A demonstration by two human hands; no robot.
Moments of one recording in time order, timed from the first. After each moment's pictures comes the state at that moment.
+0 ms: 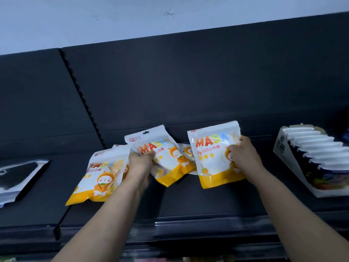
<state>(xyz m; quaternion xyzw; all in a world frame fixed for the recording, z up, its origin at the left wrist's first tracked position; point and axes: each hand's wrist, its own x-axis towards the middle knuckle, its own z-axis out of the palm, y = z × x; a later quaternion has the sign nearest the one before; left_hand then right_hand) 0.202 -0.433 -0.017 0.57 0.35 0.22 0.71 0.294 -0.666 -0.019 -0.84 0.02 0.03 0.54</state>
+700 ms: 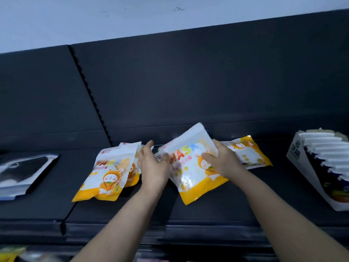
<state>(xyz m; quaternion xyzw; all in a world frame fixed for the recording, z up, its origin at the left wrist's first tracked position) 0.198 -0.448 -0.035 0.78 0.28 0.31 0.47 0.296 -0.617 -0.031 -0.87 -0.19 0.08 0.44</state>
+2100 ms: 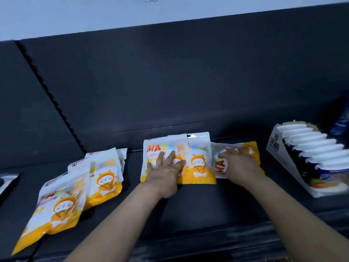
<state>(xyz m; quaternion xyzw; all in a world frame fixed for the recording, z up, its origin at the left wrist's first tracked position) 0.243 -0.459 -0.044 0.99 0.03 -0.13 0.02 0.316 -0.673 -0.049 -0.99 -0.14 0.04 0.07</state>
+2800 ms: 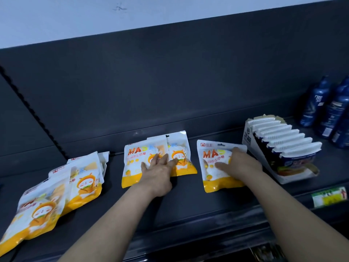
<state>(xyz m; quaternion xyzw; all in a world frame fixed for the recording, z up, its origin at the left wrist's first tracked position) 0.245 -0.505 -0.045 0.99 0.02 -0.11 0.03 0.312 -0.738 -0.052 -0.97 0.04 0.07 0.22</state>
